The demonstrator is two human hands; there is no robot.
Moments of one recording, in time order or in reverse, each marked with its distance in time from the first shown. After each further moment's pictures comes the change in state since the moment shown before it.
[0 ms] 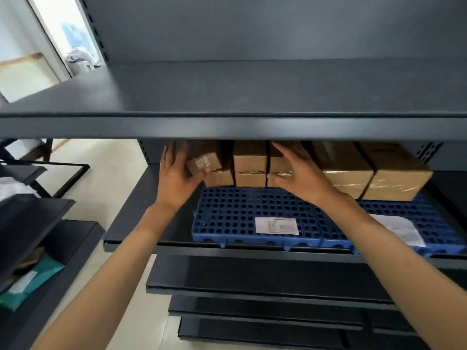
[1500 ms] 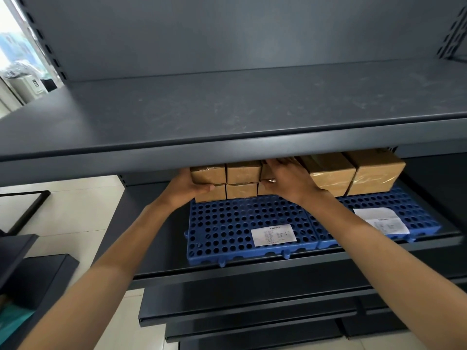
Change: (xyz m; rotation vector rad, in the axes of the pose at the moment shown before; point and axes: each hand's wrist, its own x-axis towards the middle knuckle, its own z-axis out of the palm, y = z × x) left_hand 0.052 0.016 0.020 -0.382 -0.576 -0.051; right_hand 0.019 -0.003 0.009 -0.441 0.006 0.115
